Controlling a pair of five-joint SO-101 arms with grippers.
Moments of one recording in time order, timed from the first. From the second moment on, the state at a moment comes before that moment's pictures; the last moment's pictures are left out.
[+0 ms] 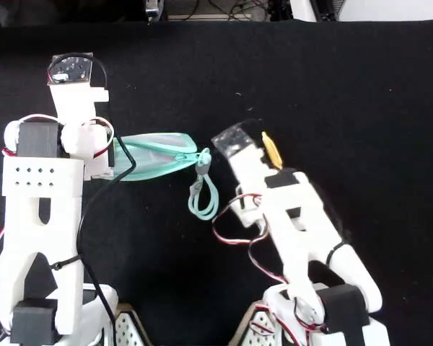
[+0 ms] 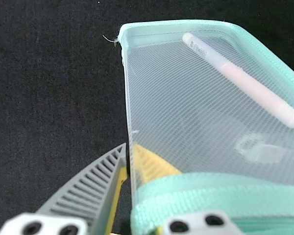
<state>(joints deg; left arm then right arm) -2.8 -23.0 6.4 96.2 5.5 -12.7 -18.2 55.8 48.7 24.0</state>
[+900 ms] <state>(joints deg) -2.9 -23.0 6.4 96.2 5.5 -16.0 -10.3 53.8 46.4 26.7</state>
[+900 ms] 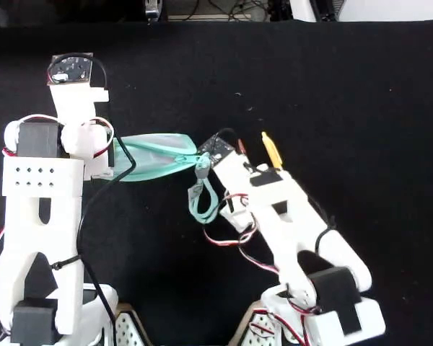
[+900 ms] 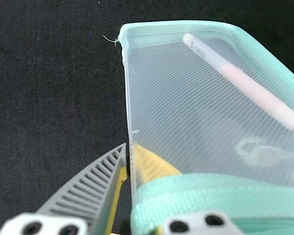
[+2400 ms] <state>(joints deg) -2.9 -23.0 6.4 96.2 5.5 -47.8 -80.4 79.1 -7.2 10.9</state>
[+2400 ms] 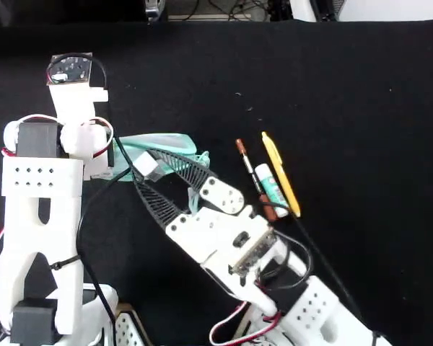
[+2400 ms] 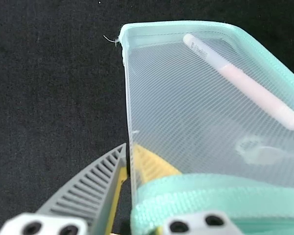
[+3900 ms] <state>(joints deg) -3.0 -22.7 6.5 96.2 5.5 -42.6 -53.5 66.9 2.3 10.8</state>
